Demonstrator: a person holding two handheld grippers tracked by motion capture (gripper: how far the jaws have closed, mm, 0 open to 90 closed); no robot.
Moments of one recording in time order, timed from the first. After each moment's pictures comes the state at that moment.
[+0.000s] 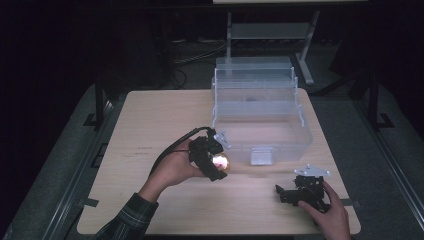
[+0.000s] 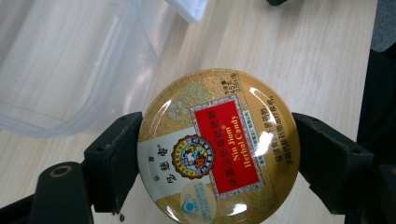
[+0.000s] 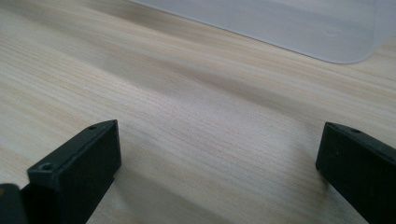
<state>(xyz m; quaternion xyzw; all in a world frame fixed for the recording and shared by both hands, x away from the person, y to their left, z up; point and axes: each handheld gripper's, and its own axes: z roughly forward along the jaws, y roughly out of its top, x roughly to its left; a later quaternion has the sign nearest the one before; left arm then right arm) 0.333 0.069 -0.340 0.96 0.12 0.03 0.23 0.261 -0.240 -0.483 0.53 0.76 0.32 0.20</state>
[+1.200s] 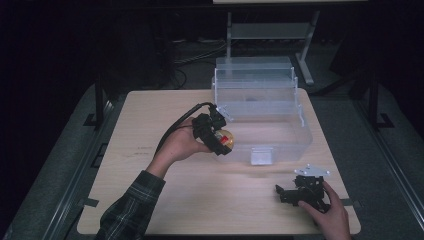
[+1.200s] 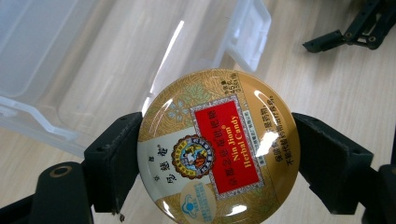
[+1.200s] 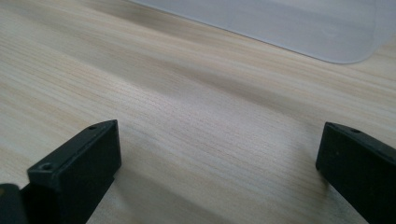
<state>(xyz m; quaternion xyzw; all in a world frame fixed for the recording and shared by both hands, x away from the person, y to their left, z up) 0.383 0.061 -0.316 0.95 0.15 0.05 0.26 0.261 -0.240 -0.483 0.52 0.77 0.32 0.20</state>
